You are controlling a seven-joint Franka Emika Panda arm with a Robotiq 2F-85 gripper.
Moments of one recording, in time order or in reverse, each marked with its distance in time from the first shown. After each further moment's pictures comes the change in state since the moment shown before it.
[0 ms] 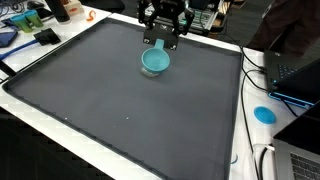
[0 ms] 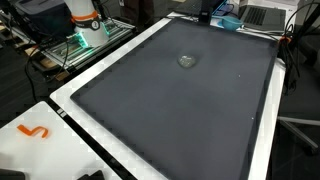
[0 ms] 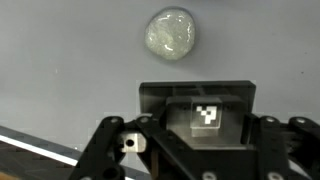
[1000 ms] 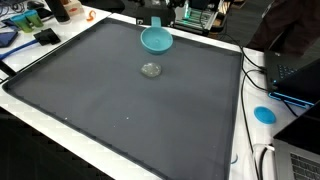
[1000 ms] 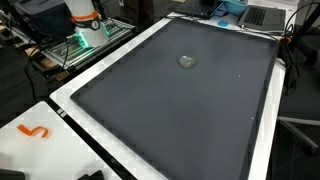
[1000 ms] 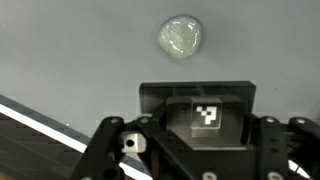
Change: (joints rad) arm -0.027 -0.064 -0.017 0.088 0.101 -0.164 -0.337
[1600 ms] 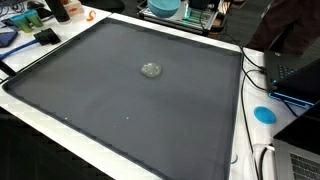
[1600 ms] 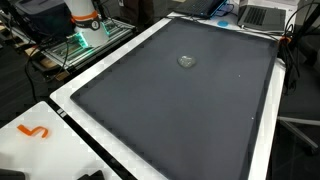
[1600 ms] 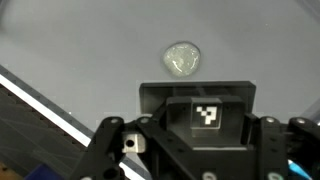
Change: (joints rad) arm -0.013 -0.161 -0.001 -0.042 0.005 -0.127 -0.216
